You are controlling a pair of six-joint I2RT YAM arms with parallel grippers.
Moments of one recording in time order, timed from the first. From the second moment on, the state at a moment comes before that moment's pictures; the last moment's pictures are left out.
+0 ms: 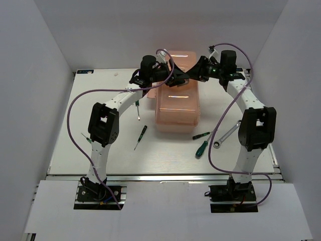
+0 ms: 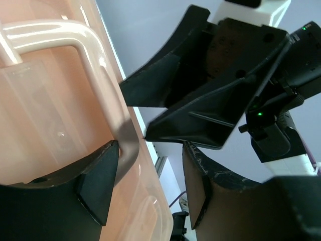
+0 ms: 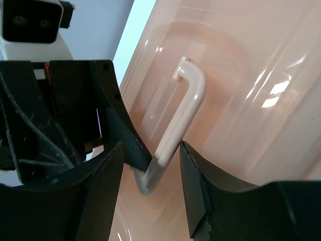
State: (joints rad) left arm -0.50 2.17 1.88 0.13 0.70 -1.03; right arm 0.15 1.91 1.65 -0.14 -0.83 0.55
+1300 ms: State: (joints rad) left arm -0.23 1.65 1.35 -0.07 0.32 -0.76; right arm 0.21 1.94 1.79 -0.30 -0.65 0.49
